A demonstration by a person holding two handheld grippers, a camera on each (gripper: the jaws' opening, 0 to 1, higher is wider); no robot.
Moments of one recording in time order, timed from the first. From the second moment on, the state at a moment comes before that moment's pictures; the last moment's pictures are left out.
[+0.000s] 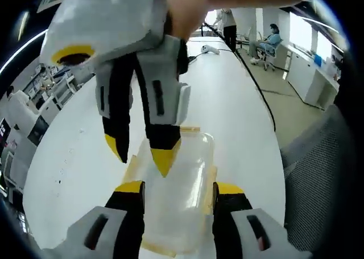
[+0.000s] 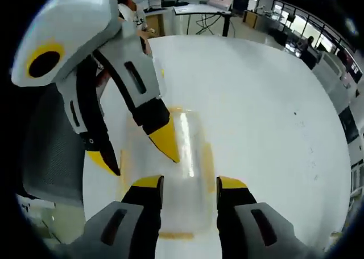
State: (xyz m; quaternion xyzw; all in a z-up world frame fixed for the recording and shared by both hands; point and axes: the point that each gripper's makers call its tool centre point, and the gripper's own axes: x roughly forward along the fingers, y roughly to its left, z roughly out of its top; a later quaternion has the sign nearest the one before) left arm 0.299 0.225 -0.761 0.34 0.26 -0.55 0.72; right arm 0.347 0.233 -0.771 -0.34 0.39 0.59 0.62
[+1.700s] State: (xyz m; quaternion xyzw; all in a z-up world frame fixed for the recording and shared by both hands) left arm 0.294 0.224 -0.787 0.50 0.29 -0.49 0.65; right arm 0.345 0.238 -0.786 -0.40 0.52 0.59 0.46
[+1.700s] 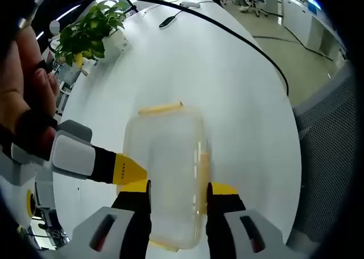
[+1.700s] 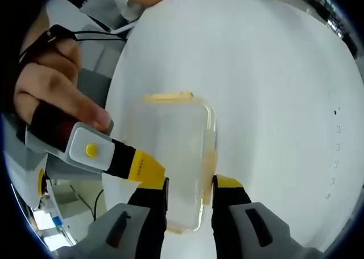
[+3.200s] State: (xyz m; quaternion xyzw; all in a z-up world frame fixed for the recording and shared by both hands) left arm 0.309 0.256 -0.781 0.46 0.35 -0.49 0.65; right arm 0.314 0.196 -0.777 -0.36 0.40 0.58 0.62
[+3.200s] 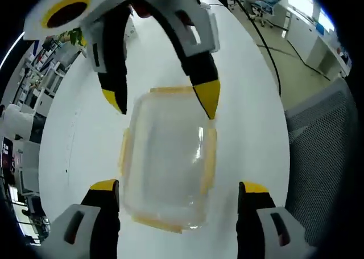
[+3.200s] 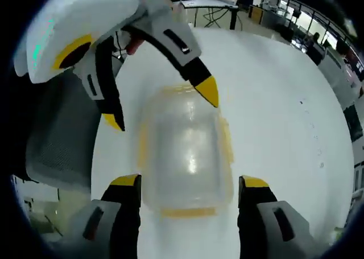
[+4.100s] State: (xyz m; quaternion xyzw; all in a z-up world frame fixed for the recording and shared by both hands) left arm 0.322 0.266 -0.804 0.49 0.36 -0.52 0.60; right arm 0.306 0.183 -0.800 -0.42 0.38 0.57 0.60
